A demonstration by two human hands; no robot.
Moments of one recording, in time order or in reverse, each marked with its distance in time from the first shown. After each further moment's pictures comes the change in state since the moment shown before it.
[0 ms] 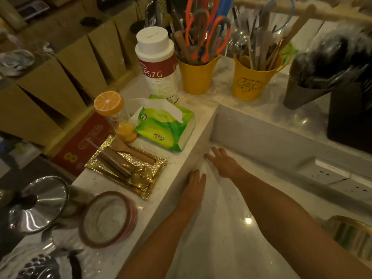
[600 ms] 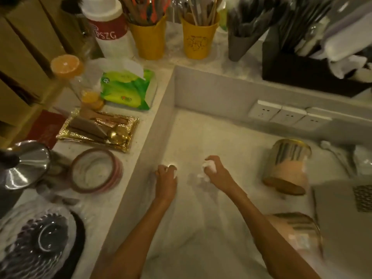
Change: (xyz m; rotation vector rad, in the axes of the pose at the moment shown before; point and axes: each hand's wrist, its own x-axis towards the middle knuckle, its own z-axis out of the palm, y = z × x) left_hand -0.138 0.016 -0.017 -0.684 0.126 -0.170; right_hand -0.228 -0.073 0.091 1.231 0.339 0.409
